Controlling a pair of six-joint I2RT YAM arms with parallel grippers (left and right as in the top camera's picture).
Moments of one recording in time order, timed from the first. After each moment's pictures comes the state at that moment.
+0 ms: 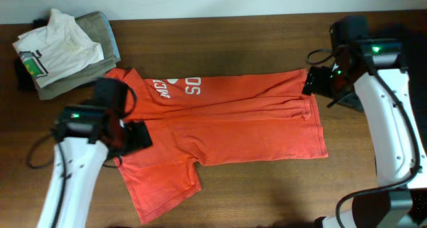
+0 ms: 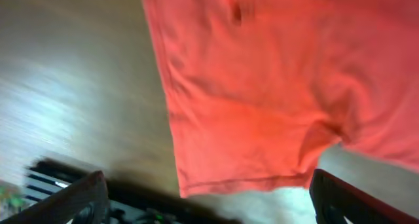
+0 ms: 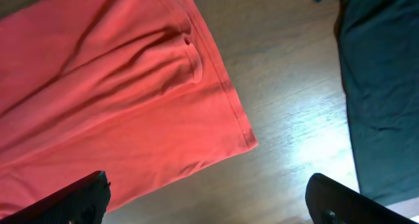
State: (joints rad) left arm -0.12 1.33 1.24 -1.40 -0.09 -0.49; right arm 0.02 1.66 1.70 -1.44 0.14 0.43
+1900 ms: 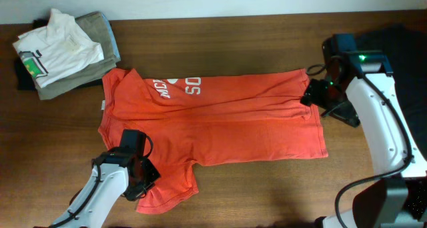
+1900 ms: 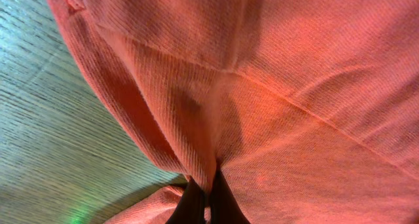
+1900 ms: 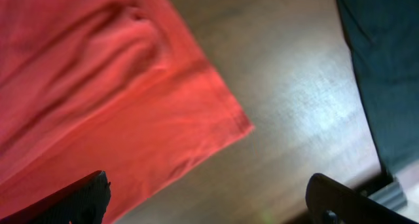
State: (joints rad) left arm -0.12 1.33 0.54 -0.78 0.06 -0.75; right arm -0.01 1.66 1.52 -1.38 0.17 0.61
